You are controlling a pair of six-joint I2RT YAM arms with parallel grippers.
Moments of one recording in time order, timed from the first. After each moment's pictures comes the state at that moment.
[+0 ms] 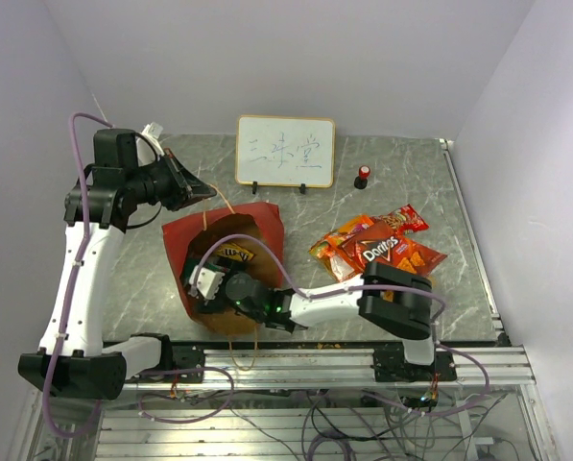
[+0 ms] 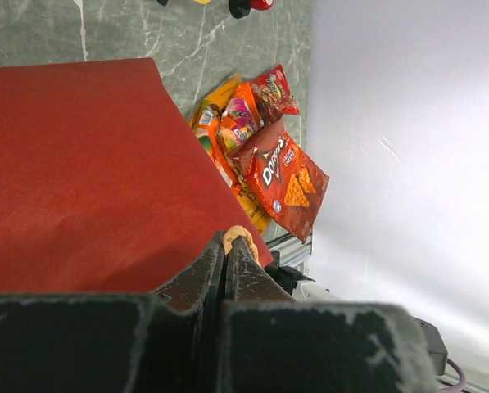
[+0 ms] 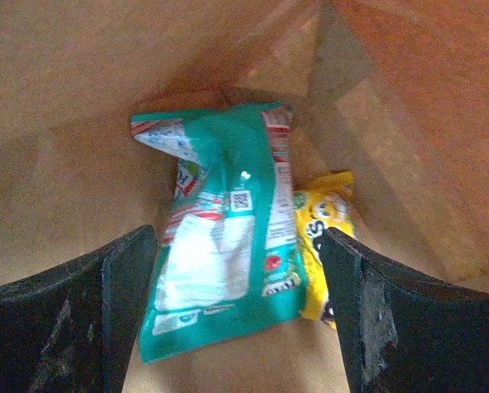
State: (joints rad) left arm -0.08 1.18 1.45 -0.88 0.60 -0.73; right arm 1.34 1.92 1.06 0.58 0.37 -0.38
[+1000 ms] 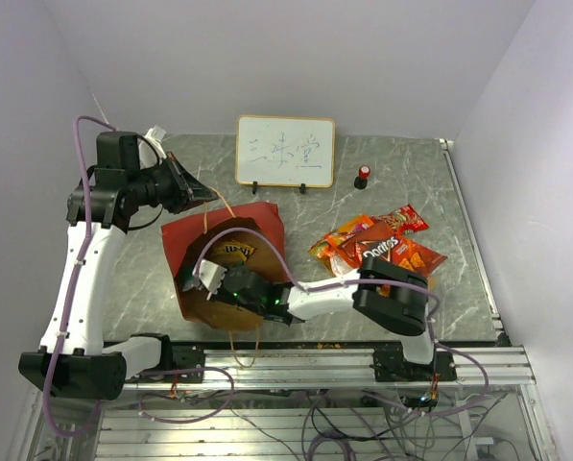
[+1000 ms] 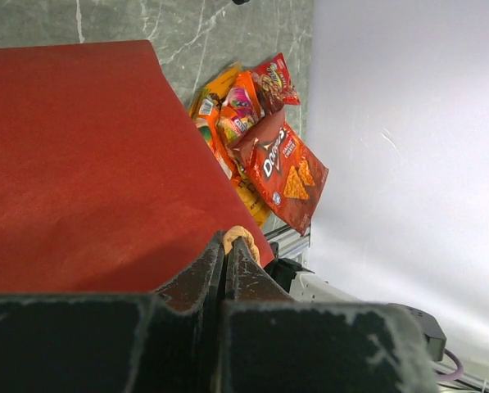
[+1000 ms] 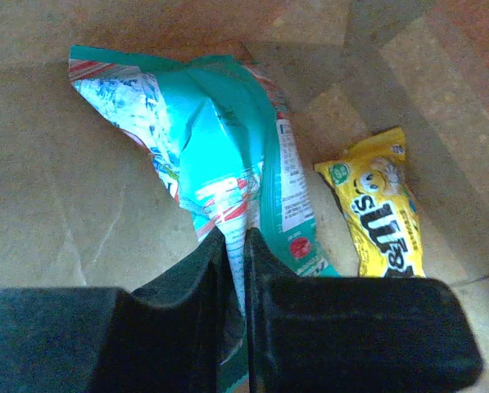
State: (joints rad) left arm -0.08 1.18 1.42 -0.89 0.62 -0.73; right arm 1.30 2.01 1.11 0.50 0.28 -0.26
